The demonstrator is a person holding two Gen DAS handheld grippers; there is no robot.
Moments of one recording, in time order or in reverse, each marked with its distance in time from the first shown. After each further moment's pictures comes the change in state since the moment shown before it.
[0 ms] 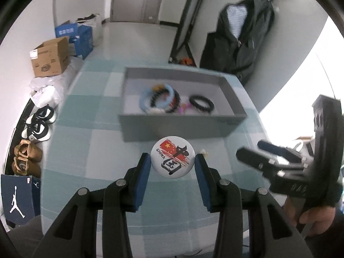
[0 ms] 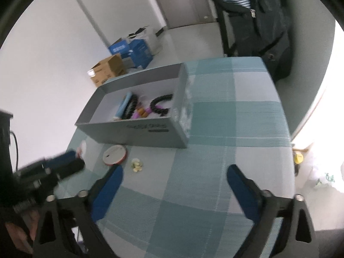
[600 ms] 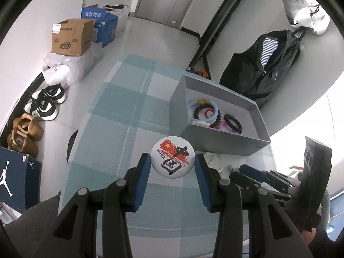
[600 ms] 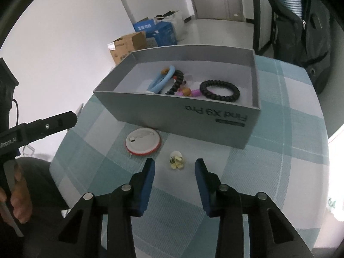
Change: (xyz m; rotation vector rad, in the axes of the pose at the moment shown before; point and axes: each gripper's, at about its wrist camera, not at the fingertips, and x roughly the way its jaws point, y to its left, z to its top) left arm -0.002 0.066 0.001 -0.192 -0.032 -0.031; right arm 0.037 0.057 -0.008 -0.188 0.071 0.023
